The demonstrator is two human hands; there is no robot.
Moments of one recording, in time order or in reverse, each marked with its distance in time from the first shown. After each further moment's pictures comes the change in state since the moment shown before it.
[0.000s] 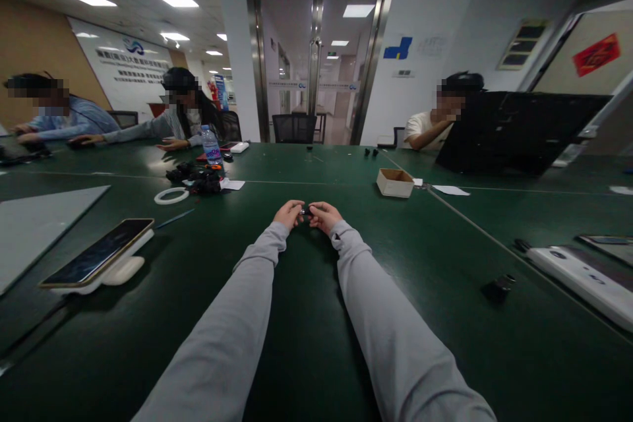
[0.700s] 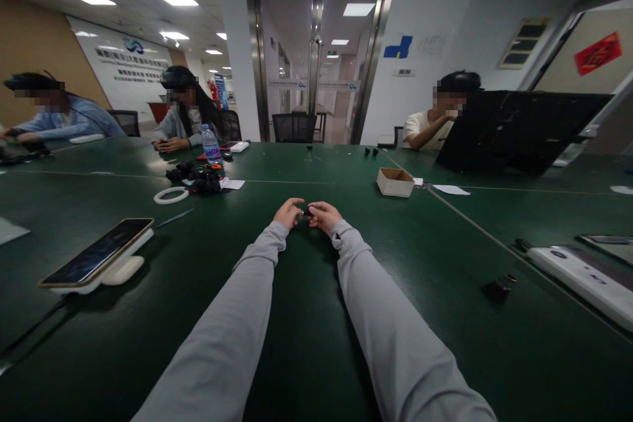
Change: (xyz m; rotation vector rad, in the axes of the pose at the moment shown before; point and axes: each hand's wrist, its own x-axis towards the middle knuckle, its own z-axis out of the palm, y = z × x) left_hand -0.004 0.008 -0.001 -0.059 -0.007 -0.024; right_hand -0.002 -0.003 0.000 -0.017 -0.033 0.023
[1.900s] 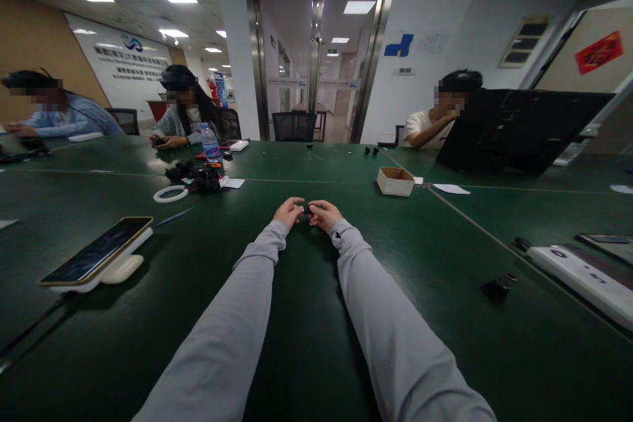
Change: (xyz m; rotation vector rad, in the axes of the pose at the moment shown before) left_hand 0.005 -0.010 0.000 -0.001 -0.017 0.076; right_hand 0.000 0.000 0.000 0.005 -0.003 -0.009
